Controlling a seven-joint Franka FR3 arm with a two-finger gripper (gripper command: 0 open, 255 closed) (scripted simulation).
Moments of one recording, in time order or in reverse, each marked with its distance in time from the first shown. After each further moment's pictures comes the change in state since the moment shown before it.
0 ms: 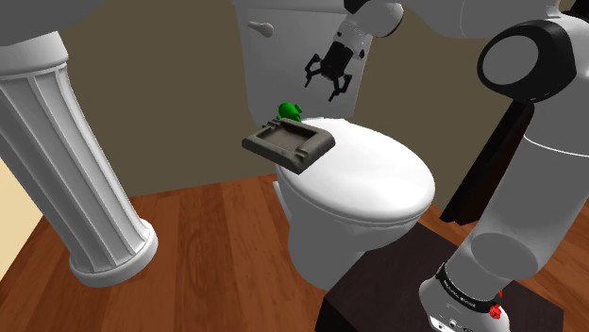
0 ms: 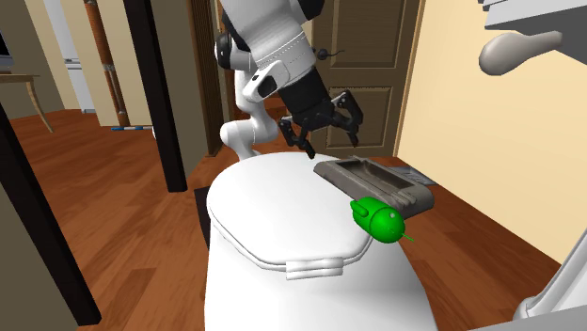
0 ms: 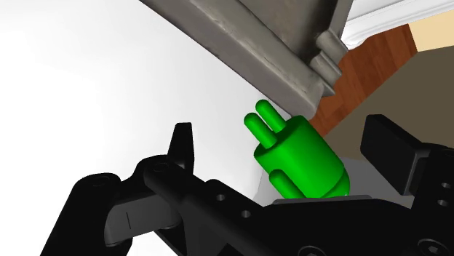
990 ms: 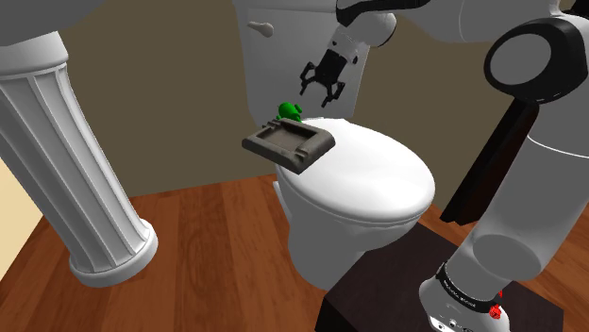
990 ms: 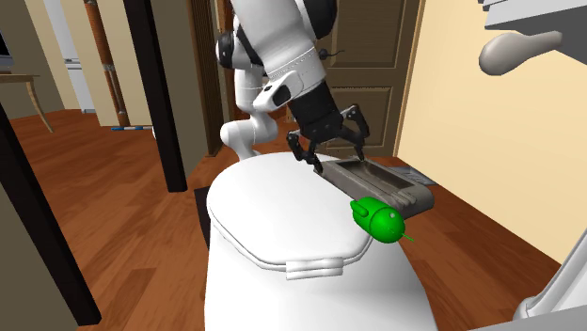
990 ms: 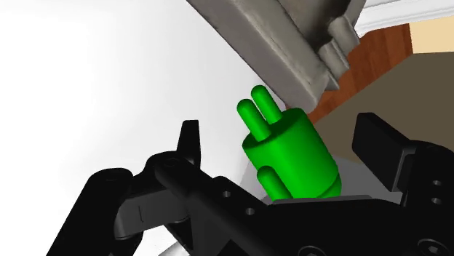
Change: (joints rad) arm 0.032 -0.025 0.021 -0.095 -0.041 0.164 -0.118
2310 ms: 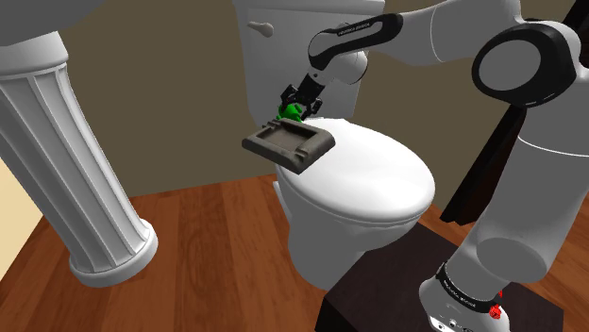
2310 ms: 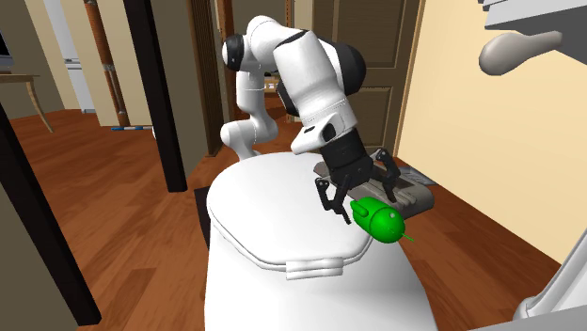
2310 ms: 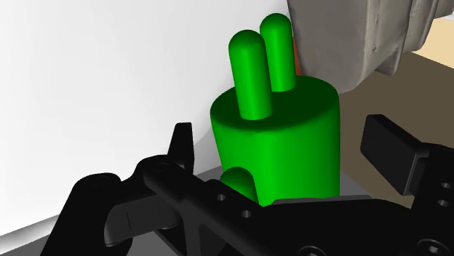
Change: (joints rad) arm 0.071 0.060 0.067 -0.177 -0.017 0.529 -0.357
